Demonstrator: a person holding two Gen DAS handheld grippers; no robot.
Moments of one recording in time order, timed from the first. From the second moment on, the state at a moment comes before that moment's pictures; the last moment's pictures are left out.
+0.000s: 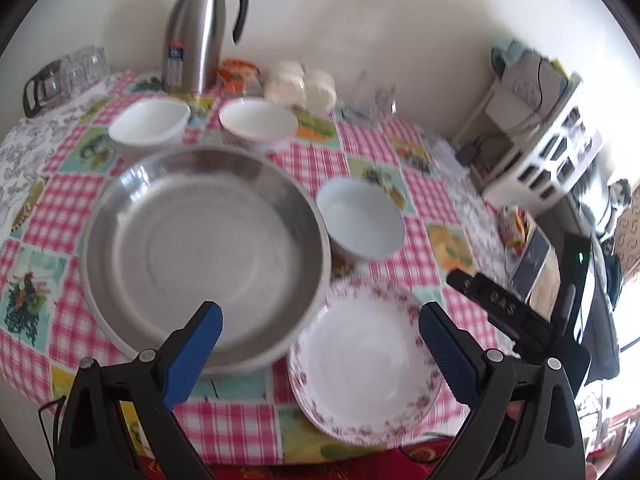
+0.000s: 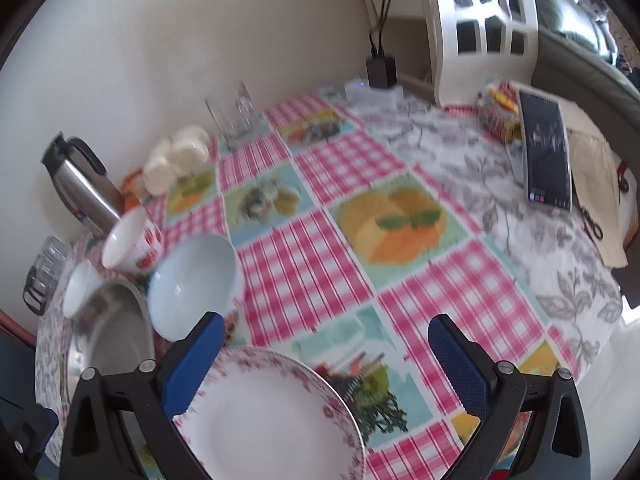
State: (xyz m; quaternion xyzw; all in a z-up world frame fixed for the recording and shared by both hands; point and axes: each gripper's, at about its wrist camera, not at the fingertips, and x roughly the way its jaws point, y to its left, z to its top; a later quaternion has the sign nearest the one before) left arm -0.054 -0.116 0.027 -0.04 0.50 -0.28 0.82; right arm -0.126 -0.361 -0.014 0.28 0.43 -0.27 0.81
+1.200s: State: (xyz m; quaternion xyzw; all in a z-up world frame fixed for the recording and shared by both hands) left arm -0.054 -0.138 -0.075 -0.03 0.65 -0.23 0.73; right arm -0.121 -0.352 -0.075 0.33 0.55 -0.18 0.75
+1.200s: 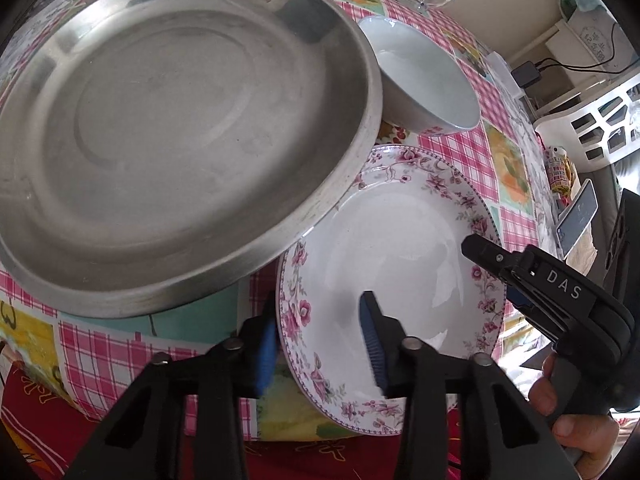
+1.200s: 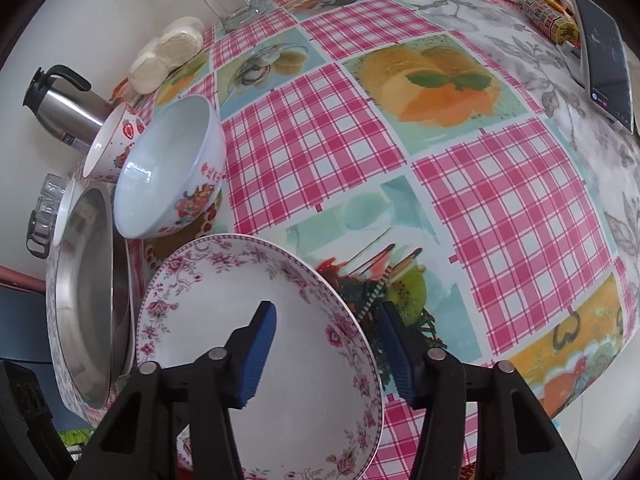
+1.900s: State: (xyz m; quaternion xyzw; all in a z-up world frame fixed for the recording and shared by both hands) left arm -0.051 -0.125 -0.078 -0.05 0.63 -0.22 0.74; right arm -0.143 -0.368 -0.078 0.37 0.51 -0.15 0.76
